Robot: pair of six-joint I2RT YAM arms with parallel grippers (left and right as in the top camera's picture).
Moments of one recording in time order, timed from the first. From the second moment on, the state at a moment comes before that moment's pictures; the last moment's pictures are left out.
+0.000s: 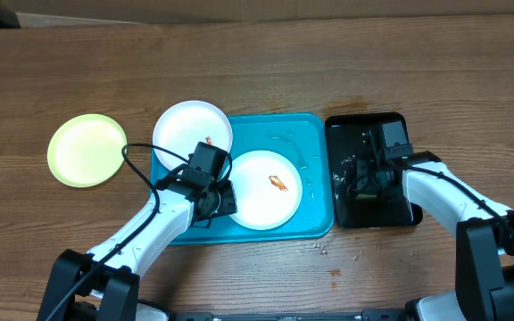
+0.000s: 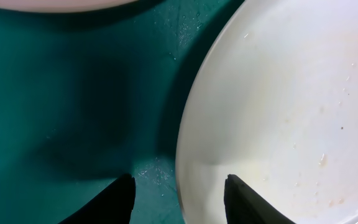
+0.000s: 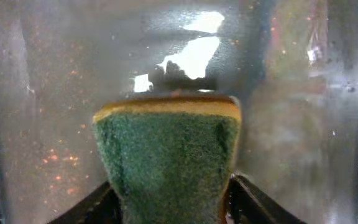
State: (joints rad) left arm -0.37 1.51 0.74 -0.53 0.07 -0.58; right arm 0.19 1.66 0.83 -0.44 0.05 0.20
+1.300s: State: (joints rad) left arm -0.37 1.51 0.74 -0.50 0.00 -0.58; right arm 0.19 1.60 0.99 -0.67 -0.02 0.20
